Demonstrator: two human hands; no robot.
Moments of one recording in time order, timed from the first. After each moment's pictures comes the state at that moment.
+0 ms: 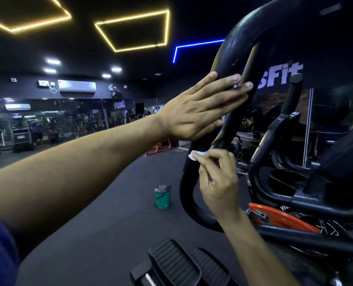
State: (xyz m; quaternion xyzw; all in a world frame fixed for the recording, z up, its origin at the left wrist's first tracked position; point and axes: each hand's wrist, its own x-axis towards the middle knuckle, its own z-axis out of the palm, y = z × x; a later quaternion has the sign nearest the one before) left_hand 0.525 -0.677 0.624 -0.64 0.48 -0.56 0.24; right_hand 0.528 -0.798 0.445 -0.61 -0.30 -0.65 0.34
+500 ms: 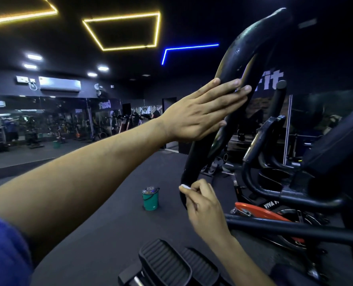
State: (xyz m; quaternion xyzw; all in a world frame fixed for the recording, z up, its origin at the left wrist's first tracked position) left_hand 0.510 -0.672 0.615 -0.66 0.48 -0.54 0.22; right_hand 0.507 -0.773 0.380 -0.77 -0.30 -0.47 0.32
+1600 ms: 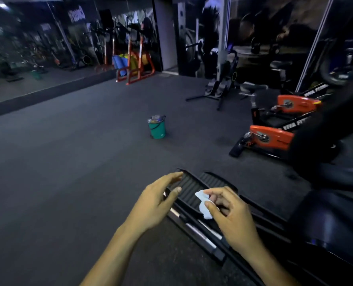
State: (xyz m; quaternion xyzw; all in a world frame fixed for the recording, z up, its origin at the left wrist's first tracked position) left_hand 0.589 -0.428 0.219 -0.90 0.16 -0.10 -0.39; right_hand 0.565 -0.653 0.194 -0.75 -0.13 -0.10 0.65
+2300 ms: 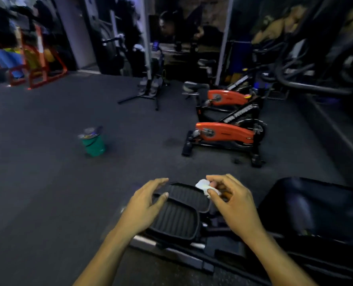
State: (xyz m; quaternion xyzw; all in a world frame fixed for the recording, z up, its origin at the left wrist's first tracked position) left_hand 0.863 -0.334 0.176 -0.85 0.29 0.04 -0.43; right_hand 0.742 -0.563 0.221 -0.83 0.04 -0.24 0.50
